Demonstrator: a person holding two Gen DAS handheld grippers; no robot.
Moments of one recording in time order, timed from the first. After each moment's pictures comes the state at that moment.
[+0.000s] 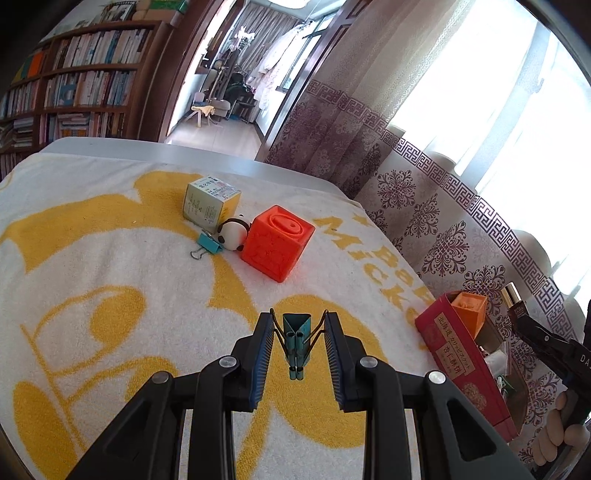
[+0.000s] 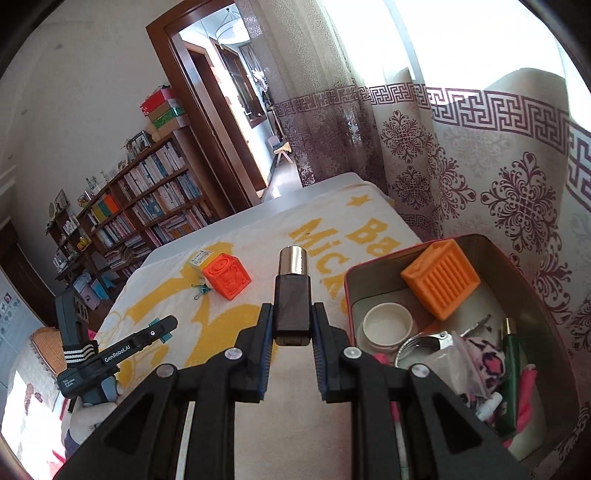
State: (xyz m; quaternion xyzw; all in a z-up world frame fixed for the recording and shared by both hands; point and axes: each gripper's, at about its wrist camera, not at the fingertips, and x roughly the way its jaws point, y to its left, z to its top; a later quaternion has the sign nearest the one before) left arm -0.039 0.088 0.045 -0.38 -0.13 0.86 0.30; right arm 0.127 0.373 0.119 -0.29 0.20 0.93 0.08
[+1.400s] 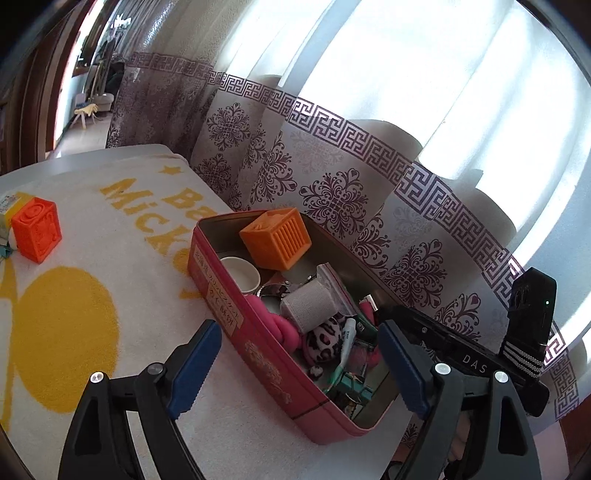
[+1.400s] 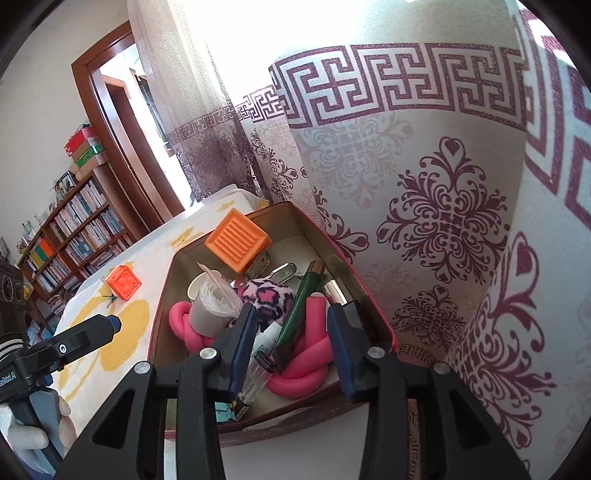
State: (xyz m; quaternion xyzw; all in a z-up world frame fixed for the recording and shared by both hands) left arm 0.075 0.266 0.083 -0.39 -0.05 0.79 0.47; right arm 0.241 0.443 0.077 -0.28 0.23 0.90 0.23
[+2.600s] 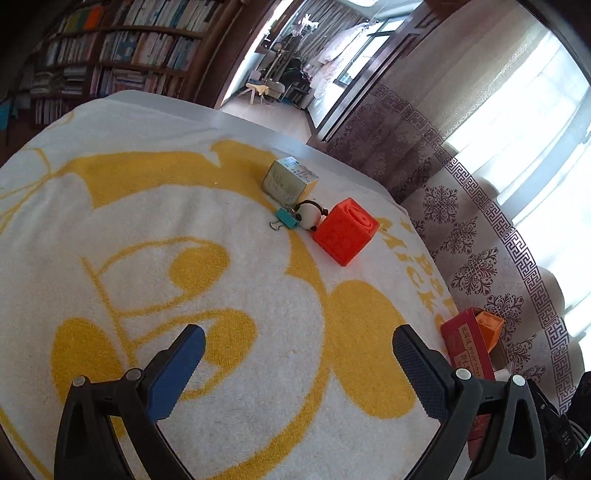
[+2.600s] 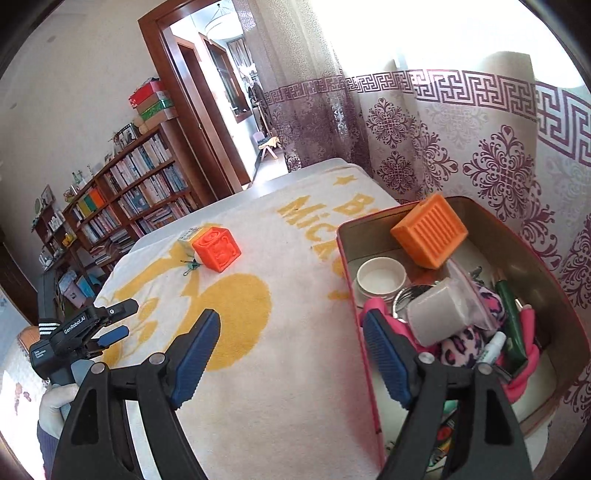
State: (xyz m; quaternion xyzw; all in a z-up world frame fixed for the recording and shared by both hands) left arm -0.038 0.016 0.031 -0.43 -0.20 0.86 0.19; right arm 0.115 0.324 0.089 -0.32 0.19 0.92 0.08
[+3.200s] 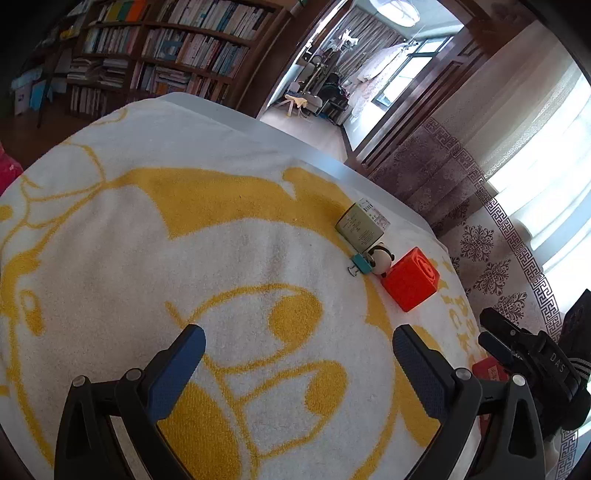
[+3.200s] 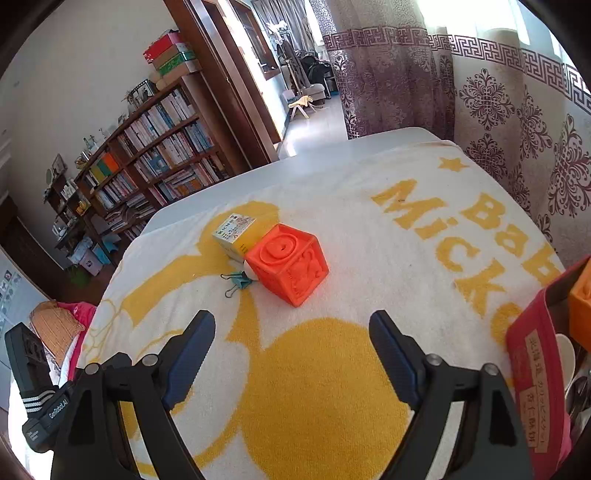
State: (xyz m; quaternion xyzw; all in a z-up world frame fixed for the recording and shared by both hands) left arm -0.065 -0.030 0.017 -0.43 -0.23 0.86 0.15; right arm -0.062 0.271 0.066 -0.39 0.19 0.90 0.03
